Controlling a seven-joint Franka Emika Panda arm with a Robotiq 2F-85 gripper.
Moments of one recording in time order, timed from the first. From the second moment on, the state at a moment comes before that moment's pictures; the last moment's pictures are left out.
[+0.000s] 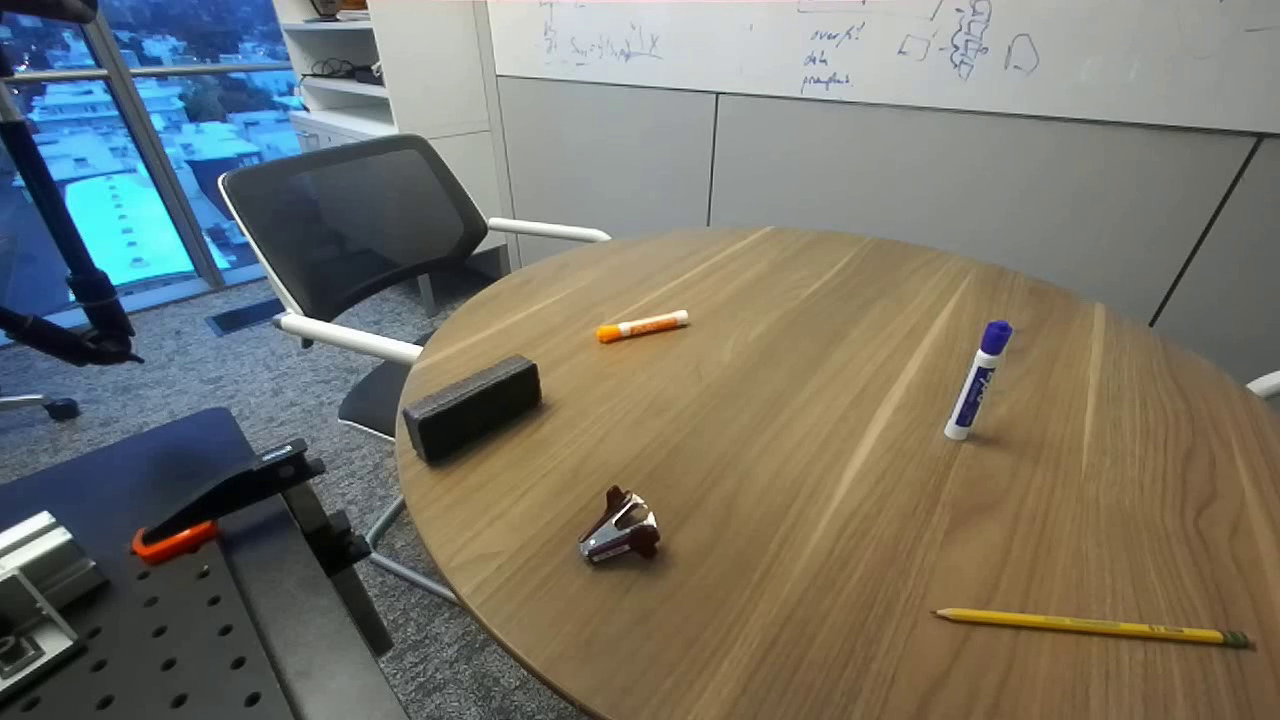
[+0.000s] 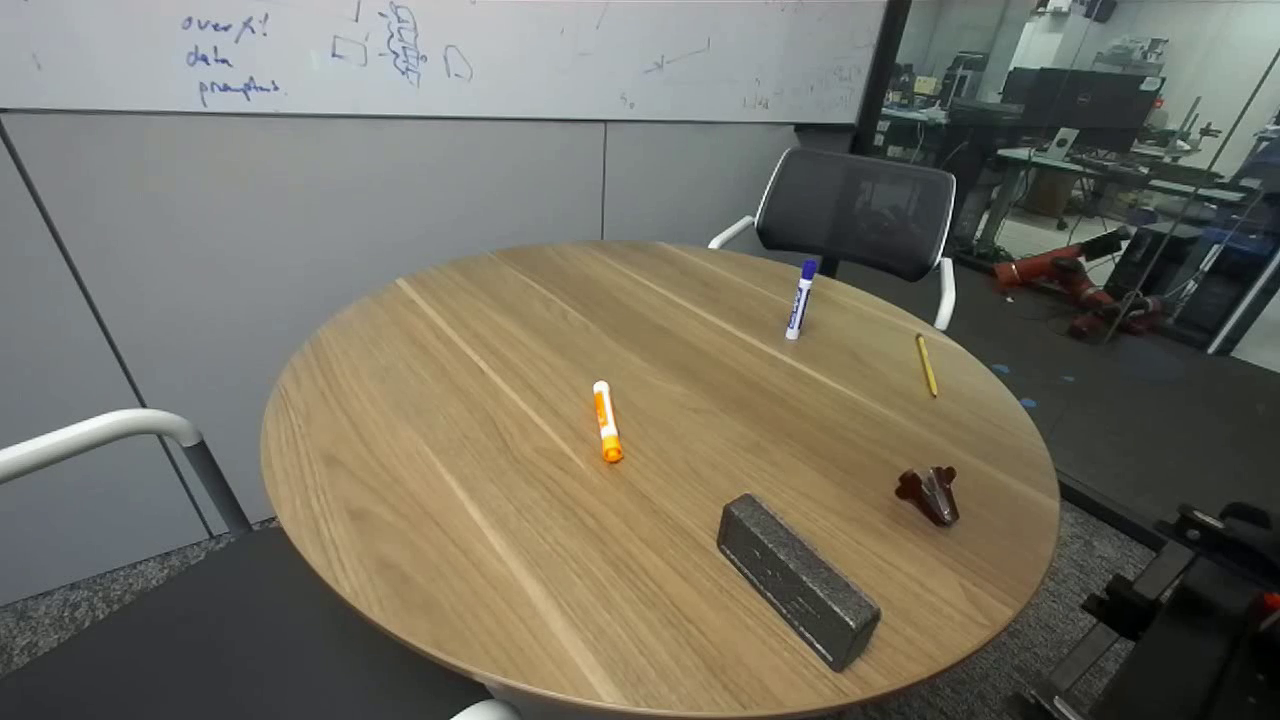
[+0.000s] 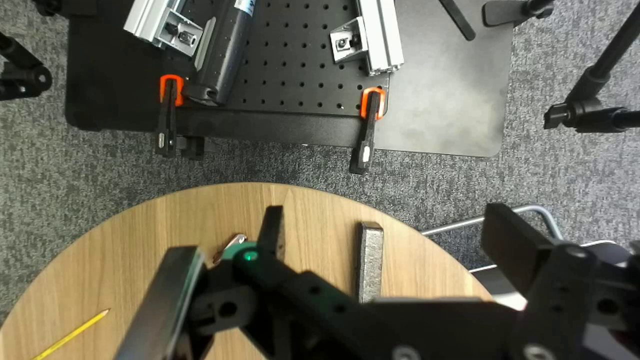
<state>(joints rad) 0.11 -0.23 0.18 -2.23 0.03 1.71 0.16</state>
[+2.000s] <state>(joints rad) 0.19 0.72 0.06 -1.39 -0.02 1.93 0.49</state>
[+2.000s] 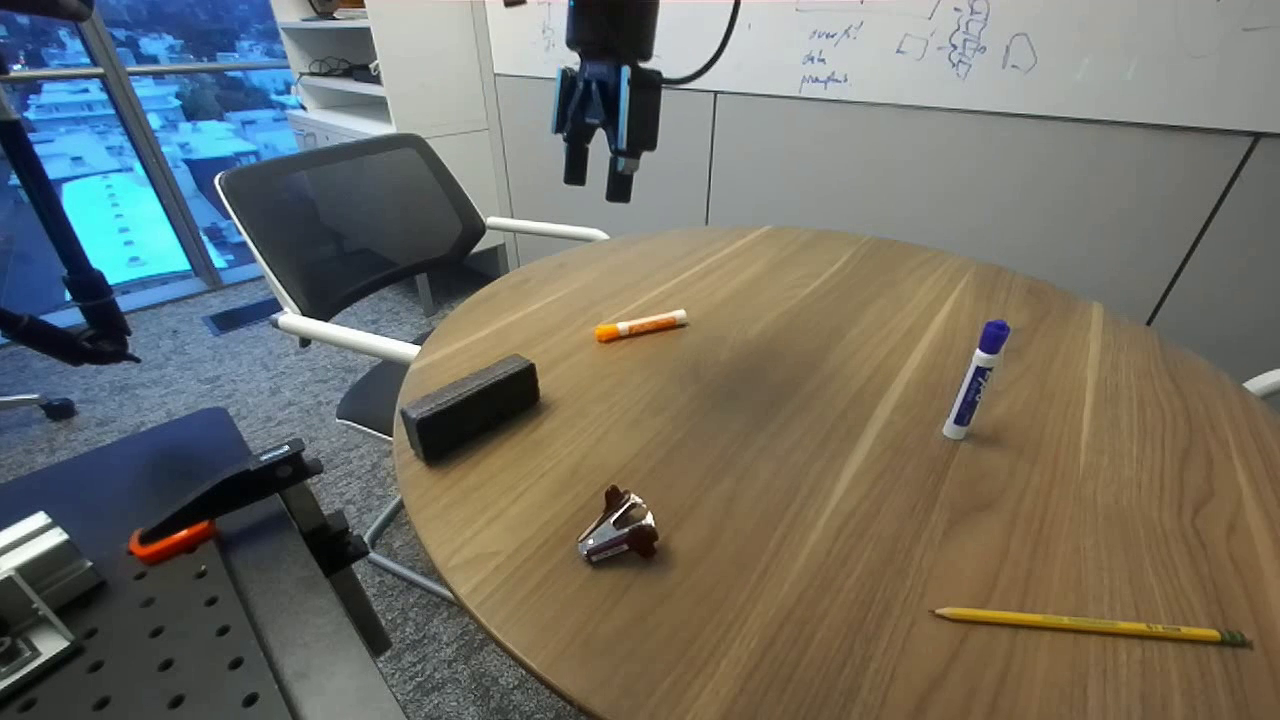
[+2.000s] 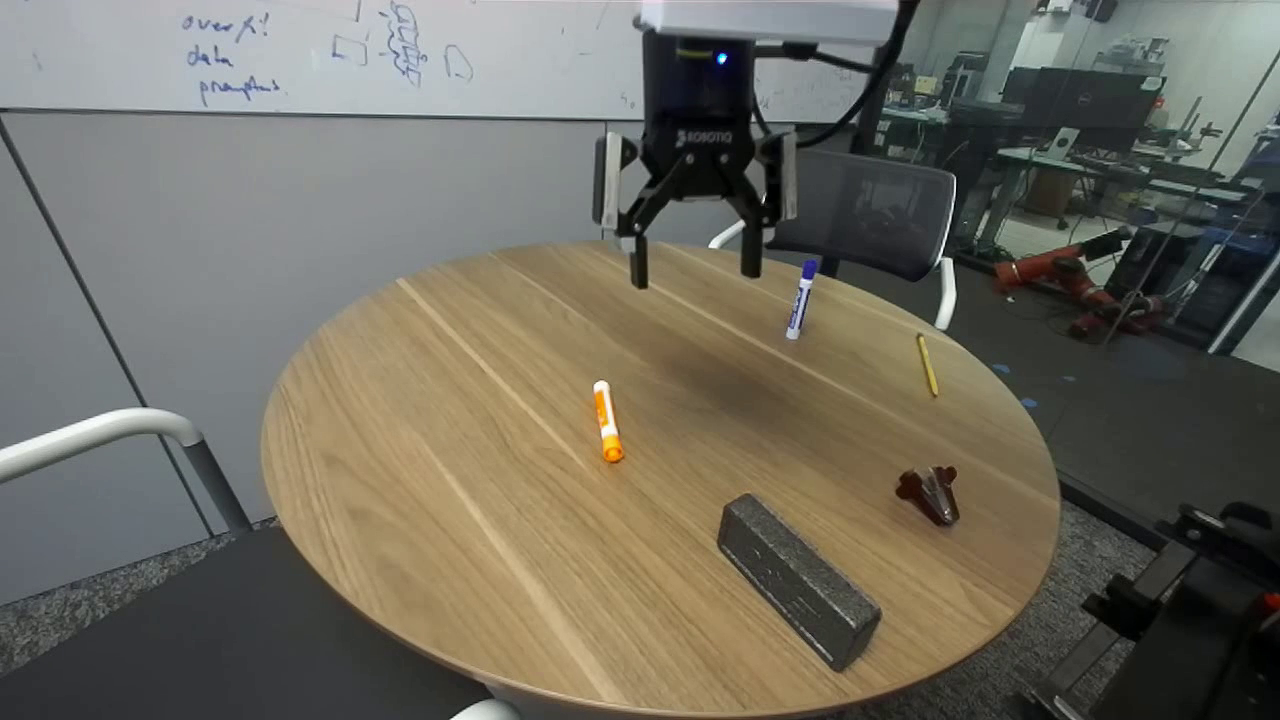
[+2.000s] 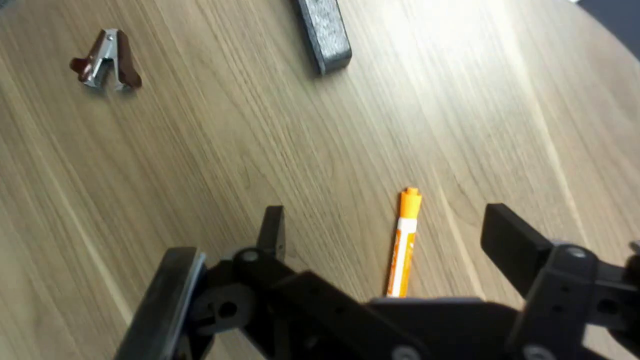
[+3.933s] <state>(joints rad) 0.28 1.42 -0.05 -0.57 -0.02 1.87 0.75</state>
